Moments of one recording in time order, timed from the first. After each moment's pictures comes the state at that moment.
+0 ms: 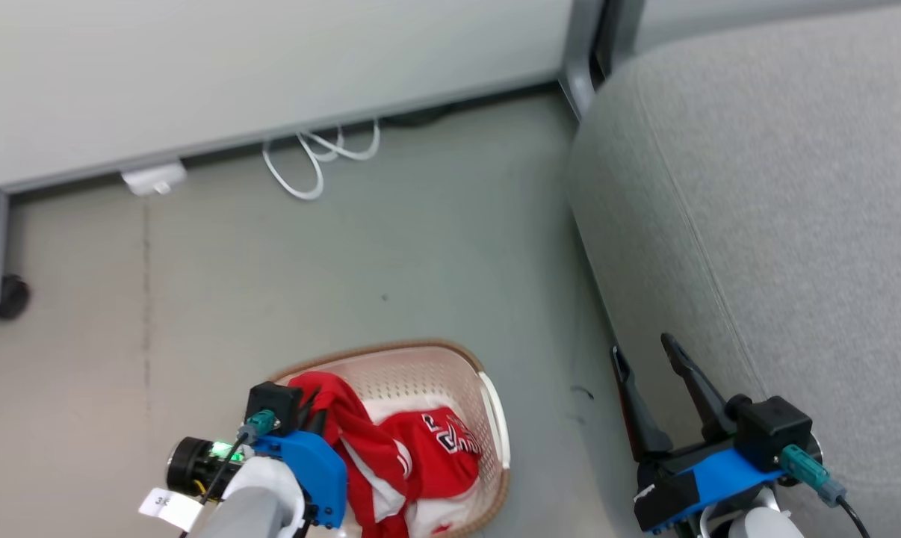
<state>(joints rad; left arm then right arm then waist) -0.51 0.06 -0.37 1.17 -0.22 -0.13 -0.26 -0.14 -0.05 0.16 0.29 0.20 0.13 -0.26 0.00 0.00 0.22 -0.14</state>
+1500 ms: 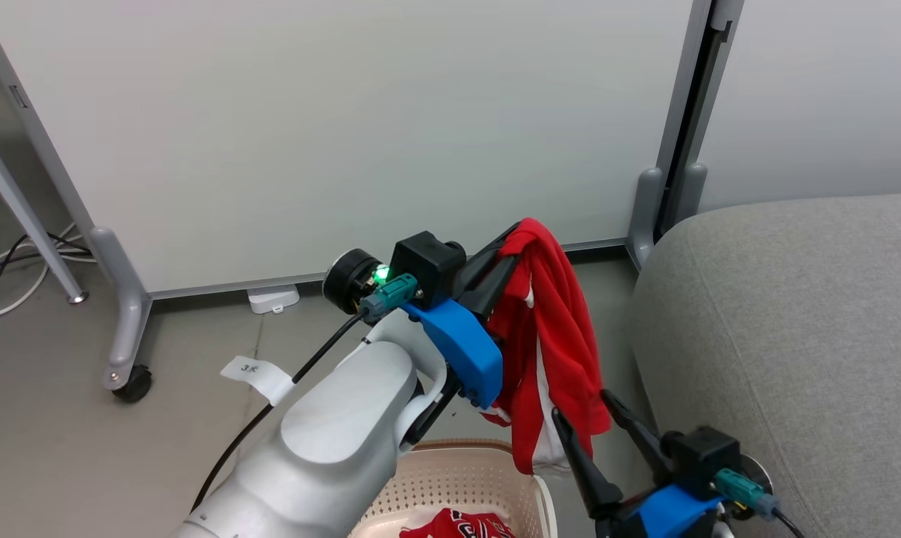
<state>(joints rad) -0.76 0.05 -0.91 0.70 -0.65 -0.11 -0.23 -0.06 -0.05 0.28 0.24 0.20 0.13 -0.12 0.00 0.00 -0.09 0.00</state>
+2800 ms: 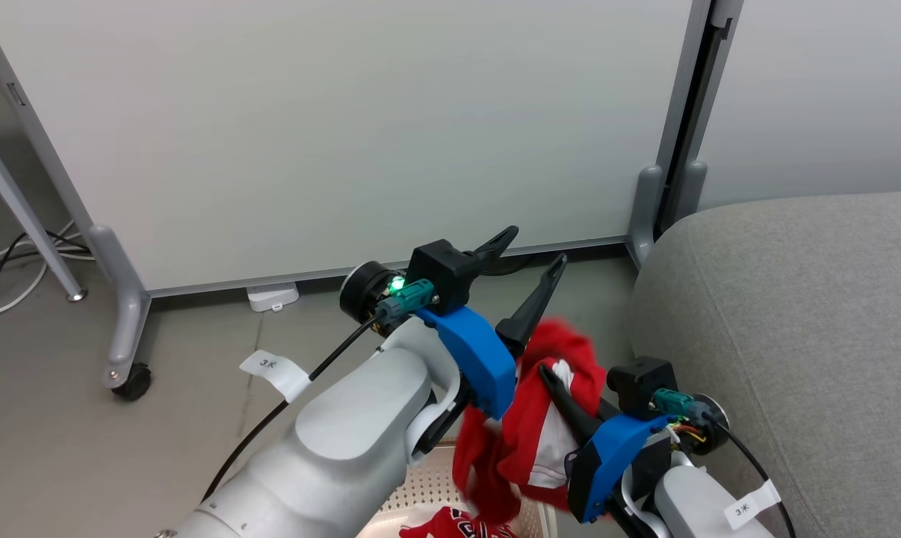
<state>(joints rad) -0.81 0.05 -1.08 0.73 -0.82 -0.08 -0.26 -0.38 -0.05 0.41 0.64 0.28 0.13 -0.11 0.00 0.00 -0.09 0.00</state>
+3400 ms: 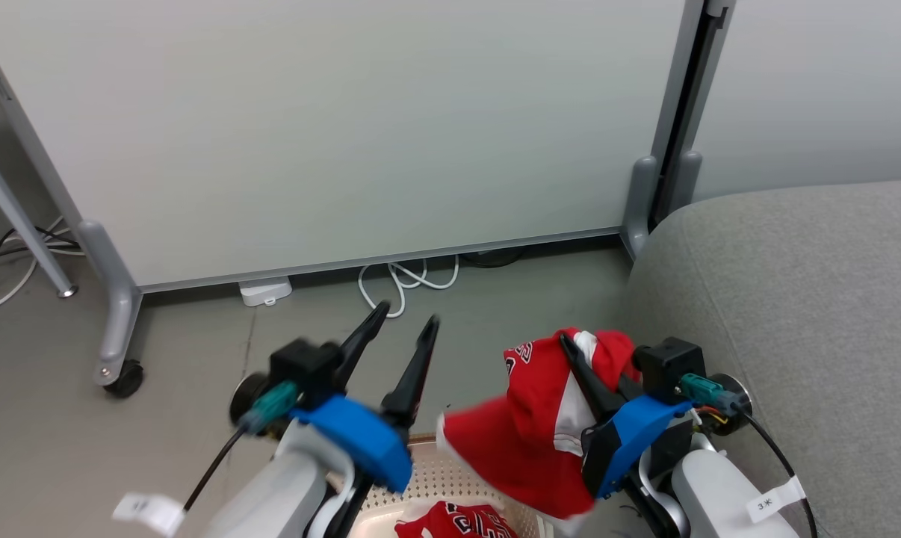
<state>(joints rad) -0.47 0.22 -0.80 0.49 -0.73 -0.03 -0.26 -0.37 -0.05 0.33 0.58 0.22 0.13 -0.14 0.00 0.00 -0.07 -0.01</state>
